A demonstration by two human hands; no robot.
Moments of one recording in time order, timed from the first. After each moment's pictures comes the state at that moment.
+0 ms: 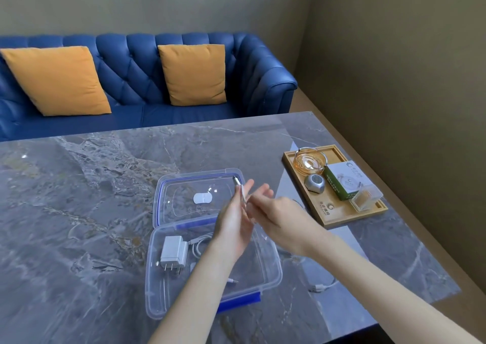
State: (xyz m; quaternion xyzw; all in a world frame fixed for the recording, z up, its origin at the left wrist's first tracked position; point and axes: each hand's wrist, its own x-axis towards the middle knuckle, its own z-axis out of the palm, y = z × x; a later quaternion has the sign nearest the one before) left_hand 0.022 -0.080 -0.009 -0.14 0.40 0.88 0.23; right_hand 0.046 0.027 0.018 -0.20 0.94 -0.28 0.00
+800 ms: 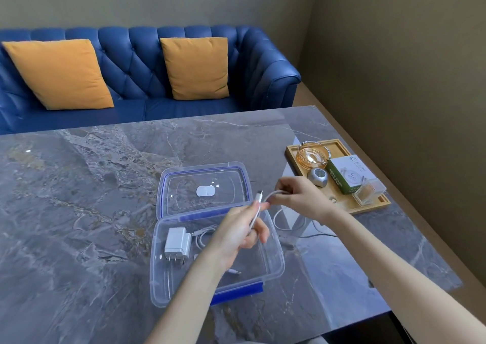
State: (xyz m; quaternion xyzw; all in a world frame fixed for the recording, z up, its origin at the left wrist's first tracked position) left_hand 0.047 -0.104 -0.012 -0.02 0.63 0.71 0.31; right_hand 0.010 0.063 -0.003 -0.04 0.90 -0.41 0.10
